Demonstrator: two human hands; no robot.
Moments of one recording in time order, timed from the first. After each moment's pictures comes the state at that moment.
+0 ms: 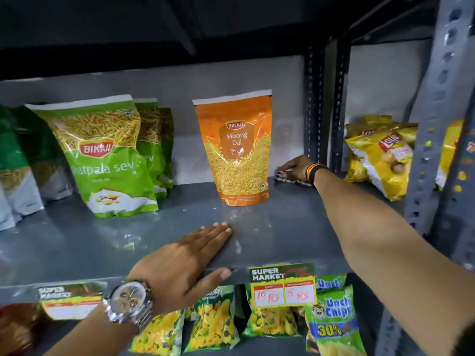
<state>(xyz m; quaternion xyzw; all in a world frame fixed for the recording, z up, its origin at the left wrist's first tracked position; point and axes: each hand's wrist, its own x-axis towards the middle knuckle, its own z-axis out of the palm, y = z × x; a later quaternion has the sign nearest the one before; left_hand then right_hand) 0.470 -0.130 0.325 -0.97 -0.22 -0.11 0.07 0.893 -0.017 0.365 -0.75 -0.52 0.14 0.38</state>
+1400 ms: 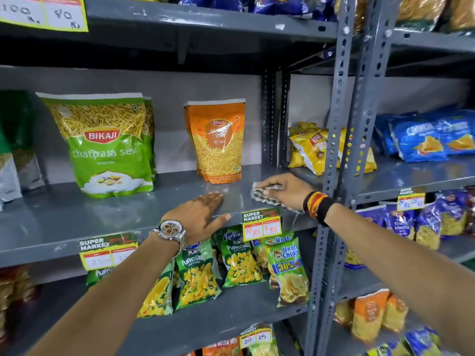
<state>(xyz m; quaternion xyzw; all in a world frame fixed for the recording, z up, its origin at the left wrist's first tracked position) 0.466 -0.134 0.328 -0.97 -0.21 -0.12 0.08 0.720 -0.272 0.356 -0.72 -0.56 0.10 0.41</state>
